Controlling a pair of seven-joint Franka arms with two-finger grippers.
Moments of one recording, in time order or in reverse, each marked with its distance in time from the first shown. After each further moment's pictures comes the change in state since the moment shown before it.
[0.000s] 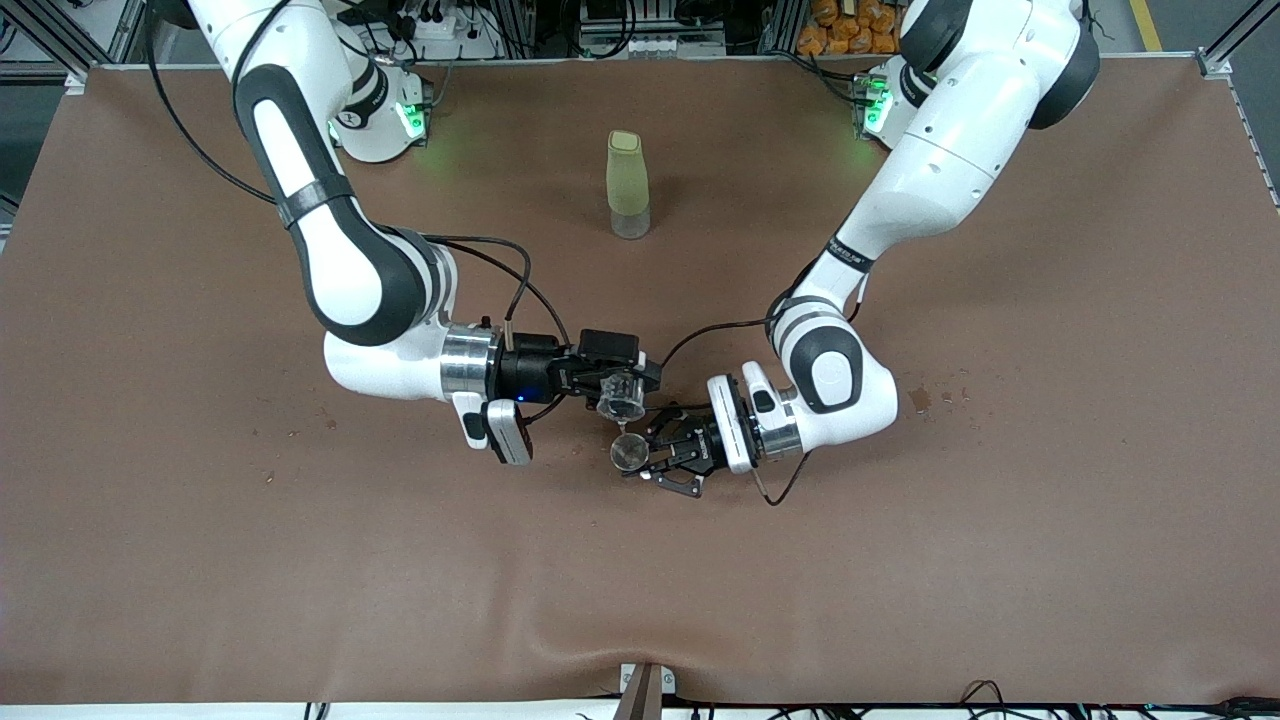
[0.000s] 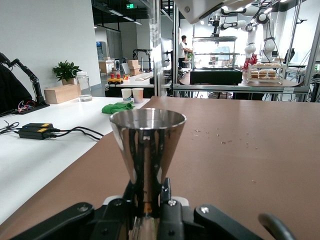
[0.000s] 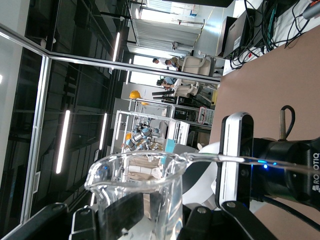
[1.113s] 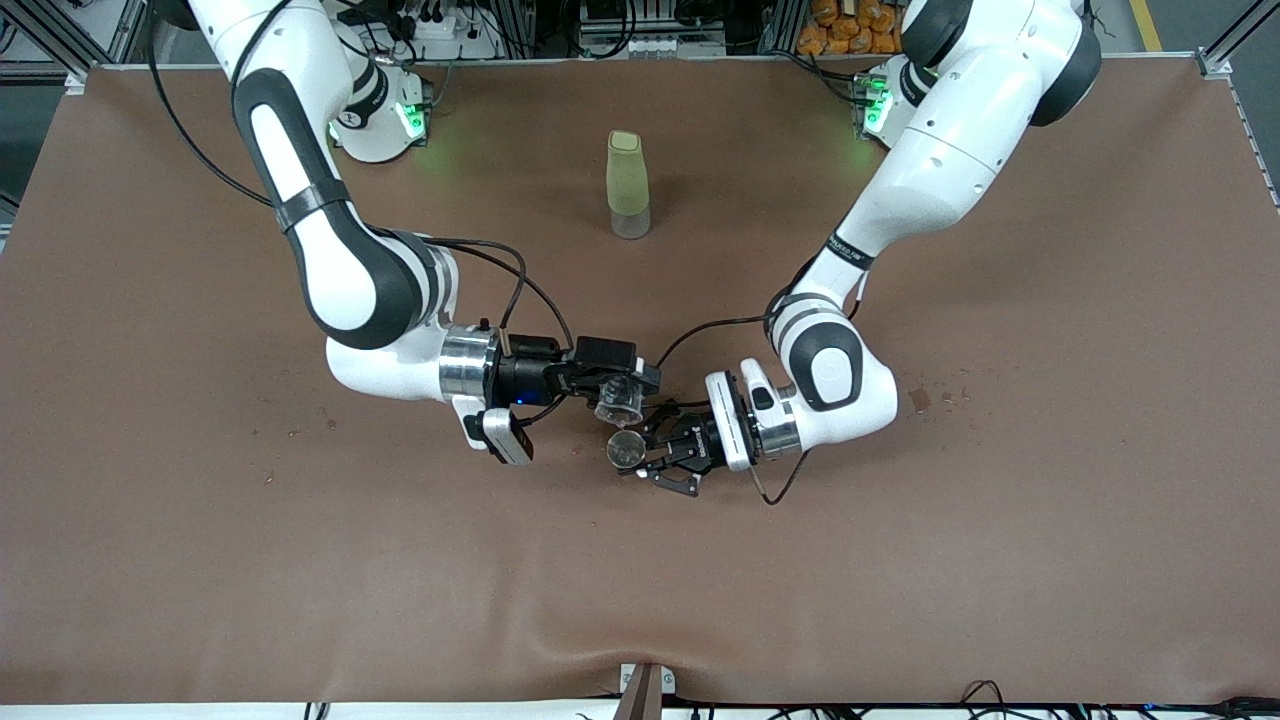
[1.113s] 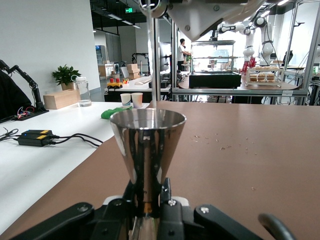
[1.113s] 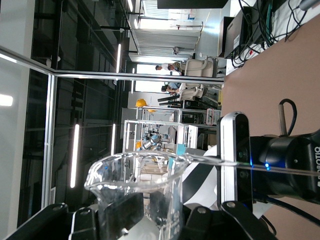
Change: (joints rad) left arm 0.000 -0.013 -0.013 0.001 0.000 0.000 0.000; right arm 0.000 0.002 0.000 0.000 0.045 0.000 0.085
